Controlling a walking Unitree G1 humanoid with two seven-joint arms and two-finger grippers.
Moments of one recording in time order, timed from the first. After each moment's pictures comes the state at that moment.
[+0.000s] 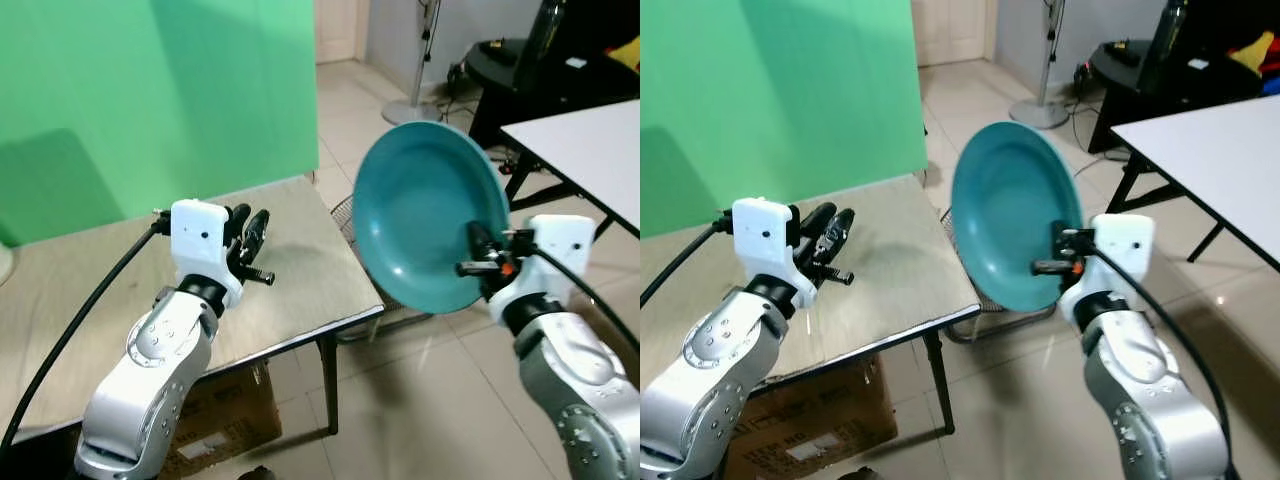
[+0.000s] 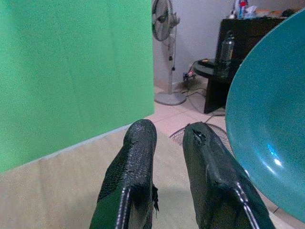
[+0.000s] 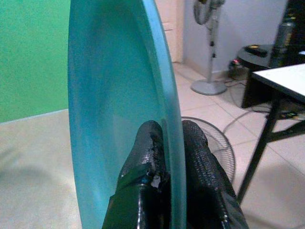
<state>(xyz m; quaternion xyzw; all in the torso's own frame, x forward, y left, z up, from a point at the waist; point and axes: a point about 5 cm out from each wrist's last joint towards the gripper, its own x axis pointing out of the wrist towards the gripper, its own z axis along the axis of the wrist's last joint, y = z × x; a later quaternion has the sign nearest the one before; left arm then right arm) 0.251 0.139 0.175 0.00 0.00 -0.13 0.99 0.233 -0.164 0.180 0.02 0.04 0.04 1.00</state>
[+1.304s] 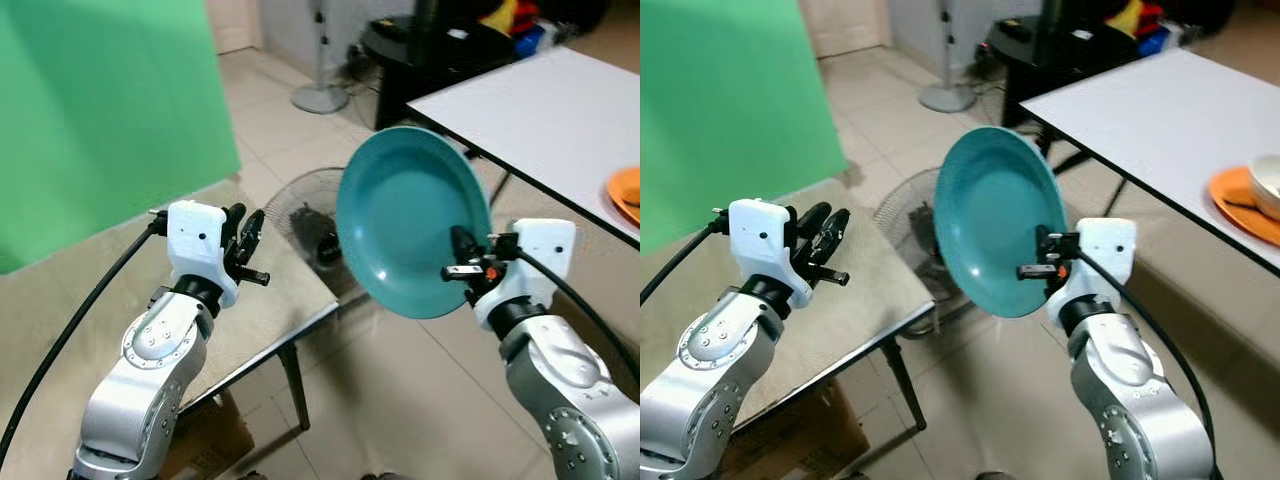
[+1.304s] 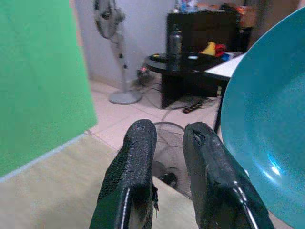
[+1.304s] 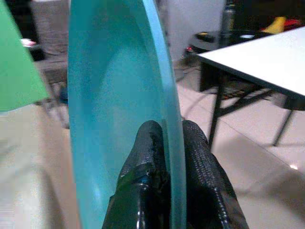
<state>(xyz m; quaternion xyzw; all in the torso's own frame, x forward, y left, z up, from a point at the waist) 0.253 0.144 0.177 0.02 -0.01 -0.12 0.99 0.231 -0.151 0.178 0.04 0.05 0.06 1.00</state>
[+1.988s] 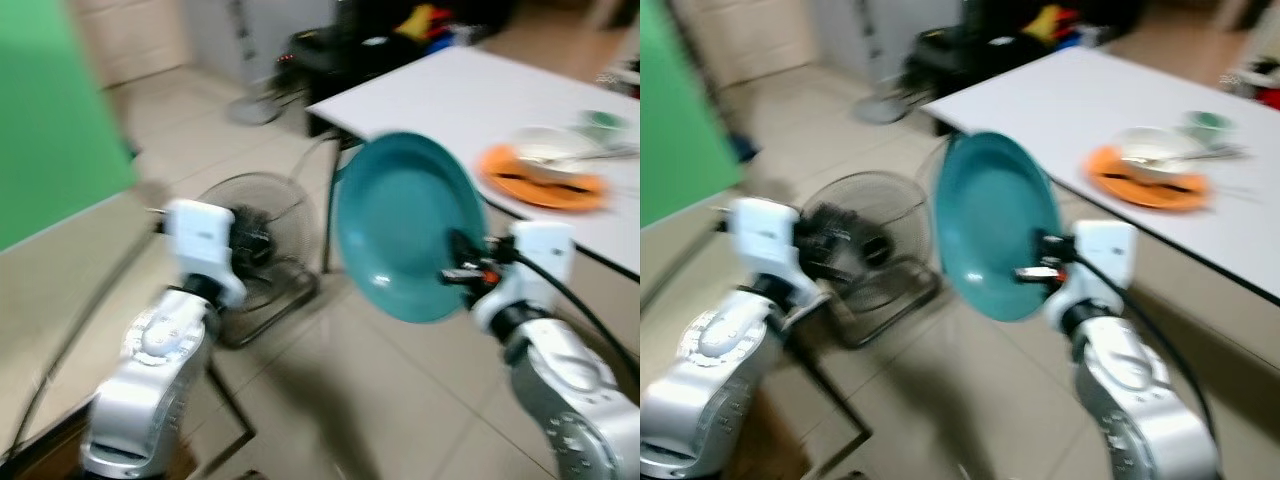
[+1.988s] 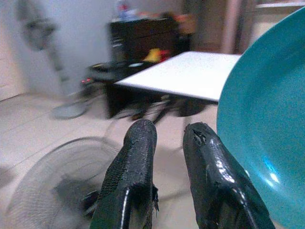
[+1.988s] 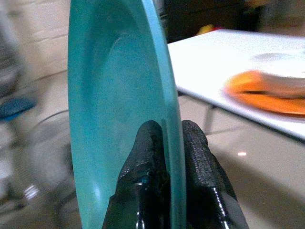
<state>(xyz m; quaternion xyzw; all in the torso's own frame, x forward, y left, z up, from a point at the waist) 0.255 0.134 0.174 0.02 -0.01 -0.14 0.99 0.227 -0.159 0.177 0.04 0.06 0.04 1.00</state>
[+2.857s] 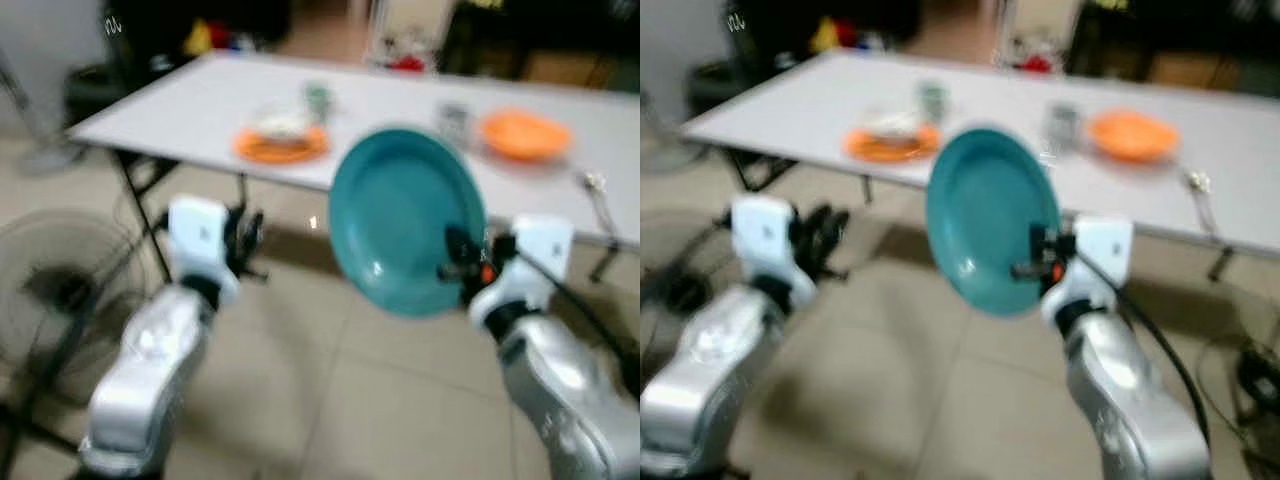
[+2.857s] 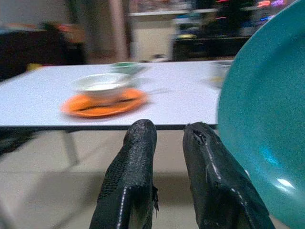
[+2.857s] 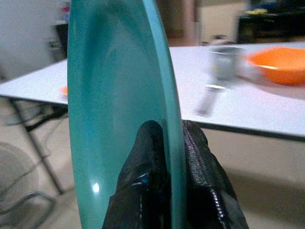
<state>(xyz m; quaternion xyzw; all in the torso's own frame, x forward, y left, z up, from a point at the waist) 0.257 0.135 0.172 0.00 0.00 -0.14 0.99 0.227 -0.154 0.178 0.05 0.05 0.04 1.00</state>
